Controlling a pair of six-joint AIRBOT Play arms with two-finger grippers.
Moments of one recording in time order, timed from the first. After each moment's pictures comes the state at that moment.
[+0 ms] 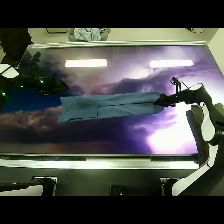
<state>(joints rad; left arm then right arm) -0.01 -1.46 1.53 1.01 -1.25 -1.49 -0.27 -1.95 1.58 -0.82 1.20 1.03</state>
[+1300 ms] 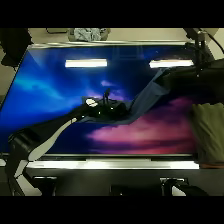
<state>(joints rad) -0.54 -1.89 1.44 0.24 -0.77 -1.26 -0.04 -1.23 1.58 -0.90 1.33 1.00</state>
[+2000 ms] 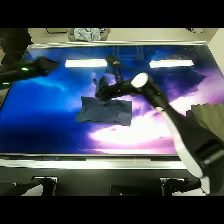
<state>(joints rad) 0.08 -1.20 1.44 0.70 -0.97 -1.28 0.47 -1.71 1.59 -0.60 0.87 0.96</state>
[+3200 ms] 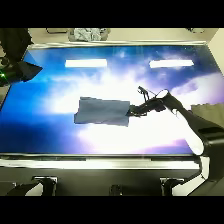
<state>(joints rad) 0.15 -1.09 1.39 0.82 -1.05 -1.29 0.10 -1.80 1.29 -0.69 1.12 1.09</state>
